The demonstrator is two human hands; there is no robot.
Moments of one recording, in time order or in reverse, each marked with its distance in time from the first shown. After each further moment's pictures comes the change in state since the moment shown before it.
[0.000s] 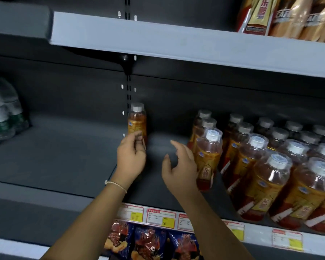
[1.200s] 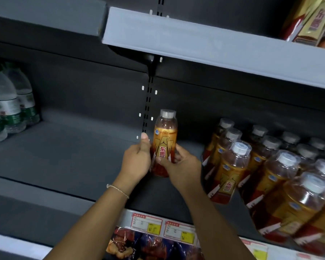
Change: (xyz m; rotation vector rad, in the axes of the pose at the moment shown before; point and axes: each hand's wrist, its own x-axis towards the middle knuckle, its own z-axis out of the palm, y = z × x) left_hand 0.023 -0.024 -0.032 -0.169 -0.161 -0.312; right_hand 0.028 -0.012 0.058 0.262 -0.275 0.340
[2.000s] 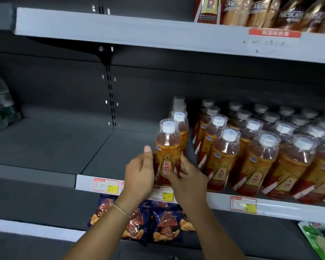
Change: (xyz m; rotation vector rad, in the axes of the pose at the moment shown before) left_hand -0.157 0.029 0.104 0.014 -0.041 0.096; right_hand -0.124 0.050 -0.138 0.074 0.095 0.086
